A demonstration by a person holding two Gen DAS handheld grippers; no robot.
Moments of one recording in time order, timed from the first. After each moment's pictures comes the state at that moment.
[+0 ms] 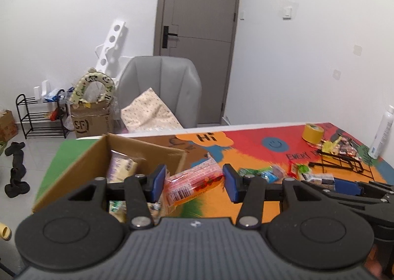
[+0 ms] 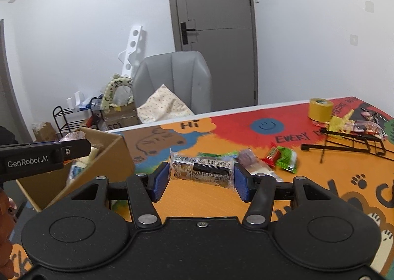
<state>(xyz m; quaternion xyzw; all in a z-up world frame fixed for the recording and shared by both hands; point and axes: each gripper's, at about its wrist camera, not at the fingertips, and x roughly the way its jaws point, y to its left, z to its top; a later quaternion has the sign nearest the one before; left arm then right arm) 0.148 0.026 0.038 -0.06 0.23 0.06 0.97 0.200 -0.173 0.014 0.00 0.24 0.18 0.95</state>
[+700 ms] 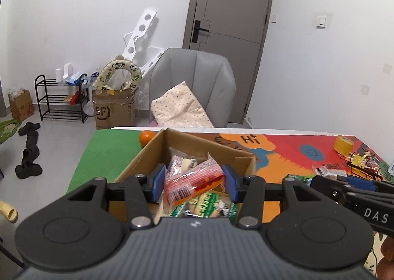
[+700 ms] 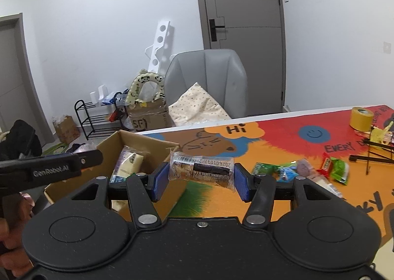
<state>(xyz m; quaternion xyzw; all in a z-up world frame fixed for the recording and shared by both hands) 0.155 0.114 0.024 -0.10 0.24 0.11 0.96 0.201 -0.094 0.026 -0.01 0.25 0.23 0.94</state>
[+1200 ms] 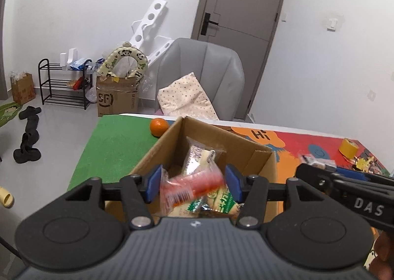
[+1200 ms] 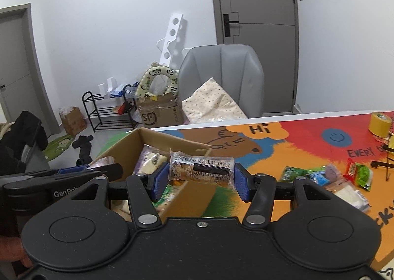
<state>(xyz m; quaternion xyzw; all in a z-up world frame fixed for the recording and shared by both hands) 0.152 0.144 0.010 -0.14 0.25 0.11 0.95 0.204 -0.045 0.027 -0.02 0.26 0.25 0.93</state>
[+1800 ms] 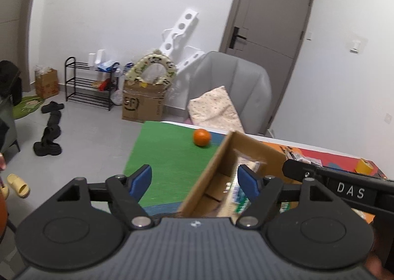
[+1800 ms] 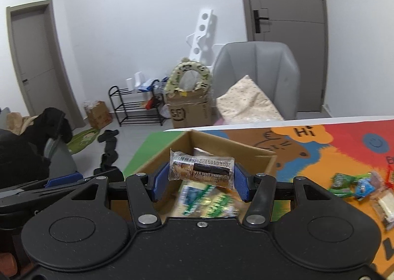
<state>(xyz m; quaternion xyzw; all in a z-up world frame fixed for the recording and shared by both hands) 0.105 0.191 0.020 -0.16 0.23 0.17 0.94 0.198 0.013 0.034 -0.02 0.27 0.31 0.91</state>
